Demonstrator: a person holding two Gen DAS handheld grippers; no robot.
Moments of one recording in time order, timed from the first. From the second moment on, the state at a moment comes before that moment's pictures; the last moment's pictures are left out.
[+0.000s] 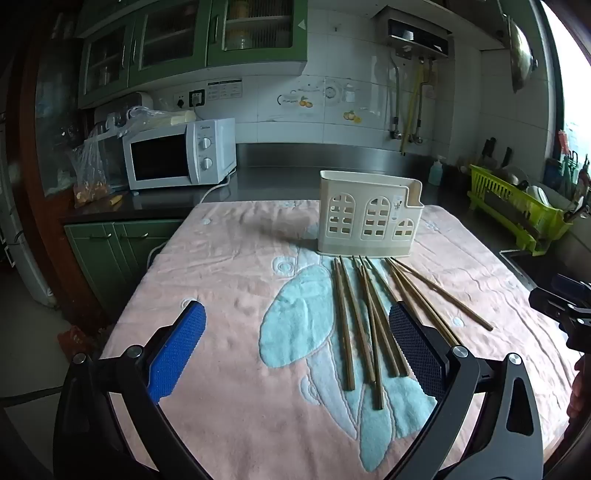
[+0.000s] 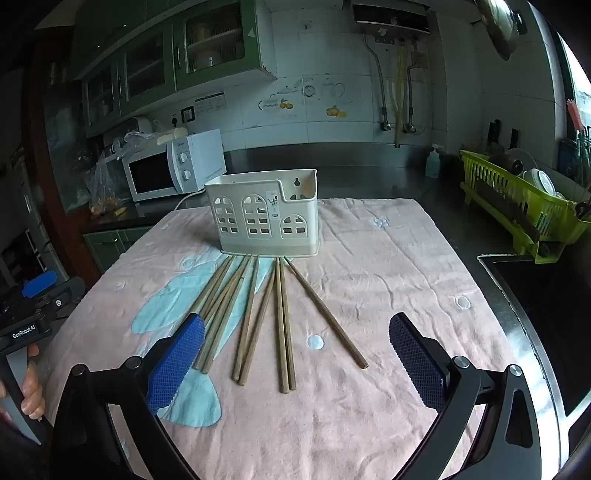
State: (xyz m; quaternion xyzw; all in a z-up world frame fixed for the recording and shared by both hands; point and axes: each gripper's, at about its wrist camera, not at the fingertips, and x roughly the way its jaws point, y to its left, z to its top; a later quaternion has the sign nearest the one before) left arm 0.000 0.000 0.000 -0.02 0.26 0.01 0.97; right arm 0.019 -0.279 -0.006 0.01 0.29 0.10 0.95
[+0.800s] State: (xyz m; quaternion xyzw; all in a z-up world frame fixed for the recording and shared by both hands) left arm 0.001 0.000 0.002 -0.02 0.26 0.00 0.96; right arm 0.017 -0.282 0.004 0.01 0.27 0.10 0.96
